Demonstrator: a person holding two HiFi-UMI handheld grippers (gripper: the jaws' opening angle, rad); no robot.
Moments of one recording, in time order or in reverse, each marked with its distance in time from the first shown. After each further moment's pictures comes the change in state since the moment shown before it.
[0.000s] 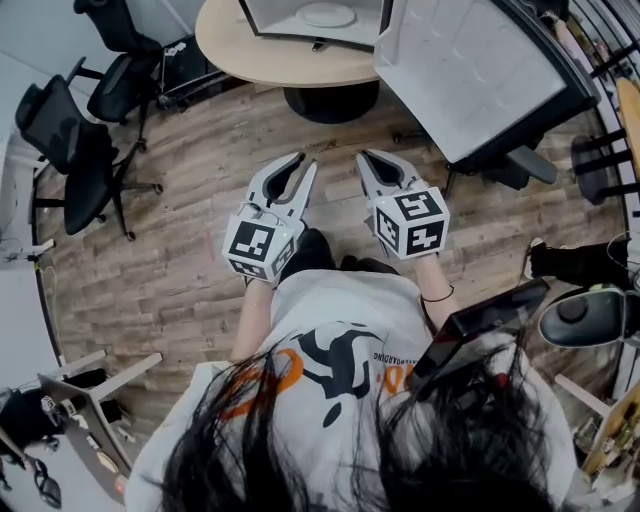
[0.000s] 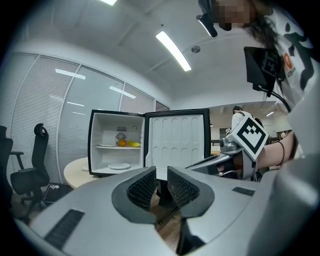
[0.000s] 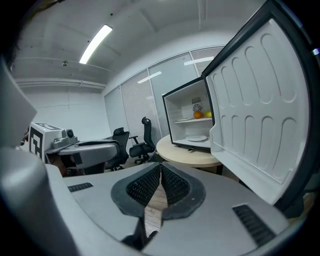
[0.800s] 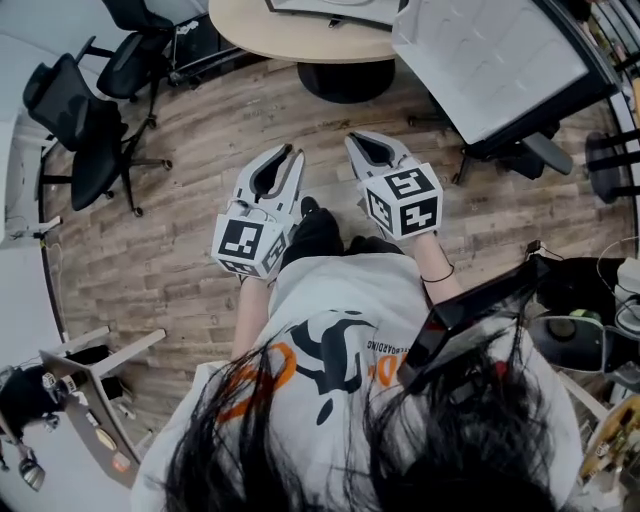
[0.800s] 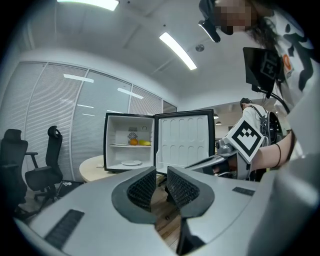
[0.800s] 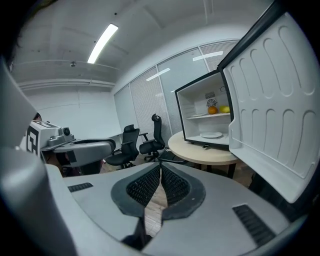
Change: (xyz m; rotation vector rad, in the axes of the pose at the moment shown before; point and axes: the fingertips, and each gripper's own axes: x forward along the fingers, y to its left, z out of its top) left arm -0.048 0.012 -0.010 -0.004 0.014 0.100; right arm 0.018 0.042 -0.012 -0.032 0.021 0.106
